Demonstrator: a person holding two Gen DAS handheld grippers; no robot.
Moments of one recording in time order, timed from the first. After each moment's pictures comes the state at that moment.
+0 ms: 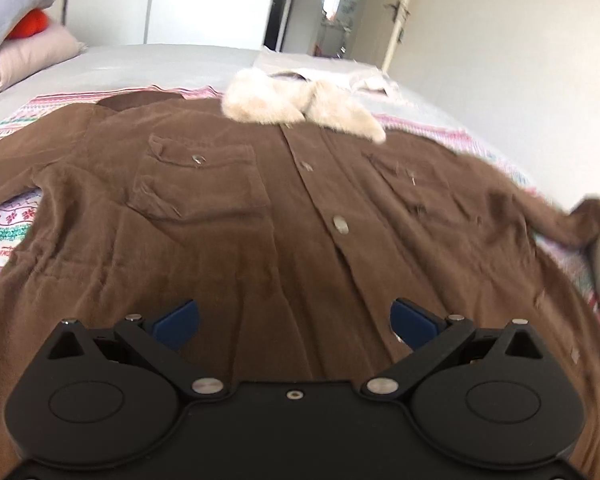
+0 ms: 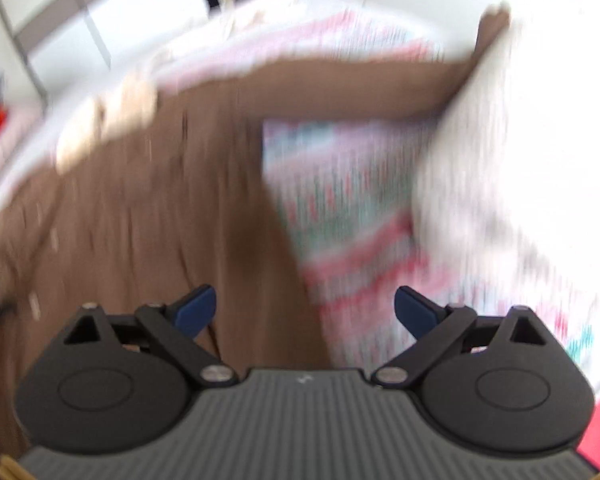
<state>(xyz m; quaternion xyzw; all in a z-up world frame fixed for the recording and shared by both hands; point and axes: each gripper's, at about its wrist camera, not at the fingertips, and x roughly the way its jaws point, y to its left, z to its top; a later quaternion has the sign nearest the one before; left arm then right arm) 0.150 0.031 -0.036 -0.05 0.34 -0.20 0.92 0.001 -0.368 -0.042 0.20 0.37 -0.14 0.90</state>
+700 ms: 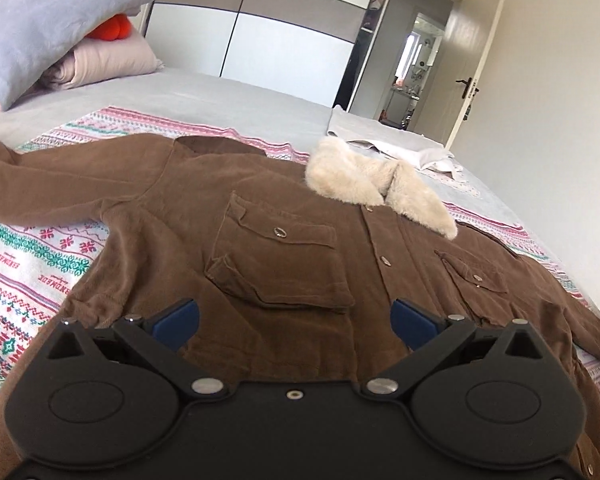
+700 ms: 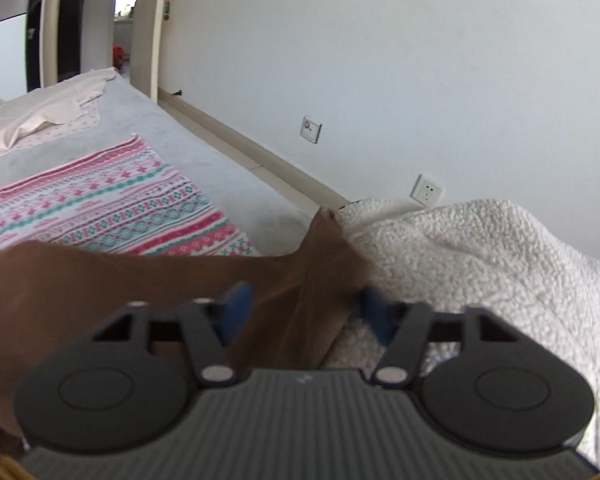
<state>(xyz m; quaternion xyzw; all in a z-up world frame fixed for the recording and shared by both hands) 0.187 0.061 -0.028 -0.13 0.28 -0.10 0.95 0.144 -0.509 -0.014 0.08 0.30 -0.45 0.84</state>
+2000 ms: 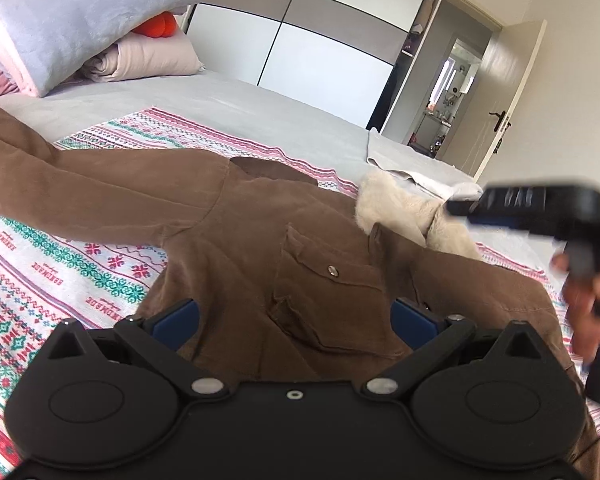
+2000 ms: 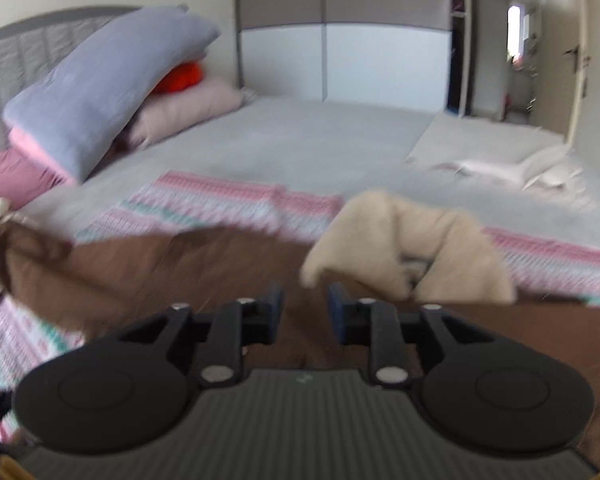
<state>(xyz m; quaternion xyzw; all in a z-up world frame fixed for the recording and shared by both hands) 0.199 0.109 -0.016 -0.17 0.27 -0.06 0.95 0.287 -0.069 0.038 -0.02 0.28 0.13 0.95</state>
